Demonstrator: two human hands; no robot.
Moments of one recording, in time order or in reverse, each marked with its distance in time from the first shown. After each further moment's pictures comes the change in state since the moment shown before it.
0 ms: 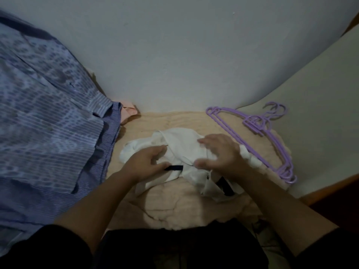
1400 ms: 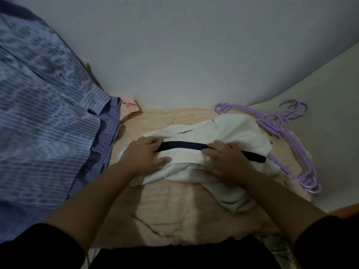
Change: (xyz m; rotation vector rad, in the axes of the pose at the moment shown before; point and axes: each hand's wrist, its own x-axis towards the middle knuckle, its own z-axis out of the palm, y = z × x) left_hand 0.048 -0.037 -0.009 0.419 -0.021 0.086; right_hand 0.032 0.050 0.049 -0.585 -0.165 -0.259
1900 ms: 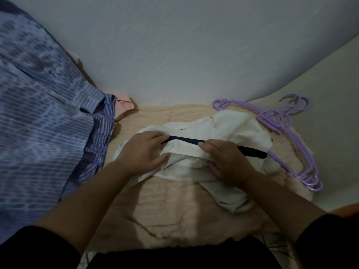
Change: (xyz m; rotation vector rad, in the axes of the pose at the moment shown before) left_hand 0.003 0.007 -0.005 -0.082 0.242 0.282; right_hand -0.001 0.004 0.009 0.159 0.214 -0.082
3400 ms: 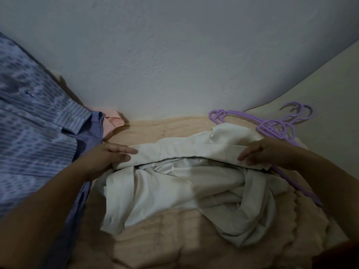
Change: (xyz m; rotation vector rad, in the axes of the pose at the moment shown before) left_hand 0.018 -0.071 -0.026 -1.036 -0.139 -0.743; right_hand 0.012 0.100 -0.067 0.650 -0.499 0.724
